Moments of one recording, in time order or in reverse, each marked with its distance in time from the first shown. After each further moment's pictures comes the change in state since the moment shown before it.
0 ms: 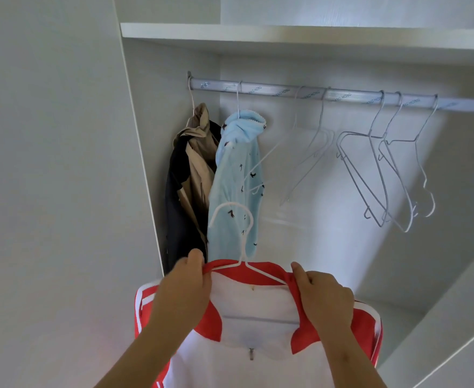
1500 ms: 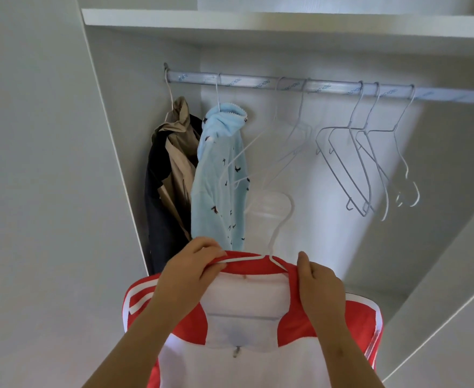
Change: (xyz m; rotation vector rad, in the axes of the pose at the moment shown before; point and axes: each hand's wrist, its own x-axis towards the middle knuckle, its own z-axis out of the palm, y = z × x) left_hand 0.024 0.010 0.016 -0.164 -0.010 0.434; right_hand 0.004 0.013 -0.005 0.369 0.155 0.066
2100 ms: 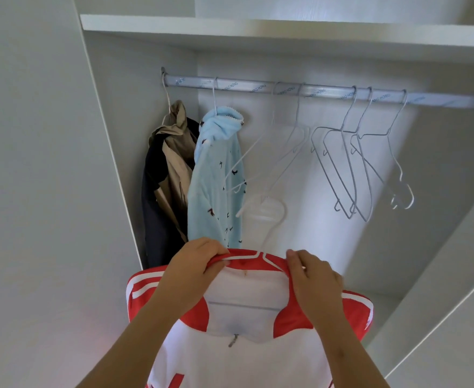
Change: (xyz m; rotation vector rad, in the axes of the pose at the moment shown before) left_hand 0.010 0.006 0.002 -0.043 -0.028 0.024; right_hand 0.002 0.000 -0.009 -0.017 -0.050 -0.183
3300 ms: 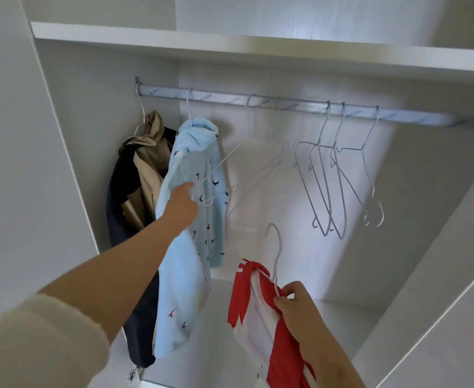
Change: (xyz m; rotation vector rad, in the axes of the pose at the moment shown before) left_hand 0.161 -0.020 0.027 -0.403 0.060 -0.629; right_hand 0.017 0.038 -0.024 0.357 -0.356 0.517
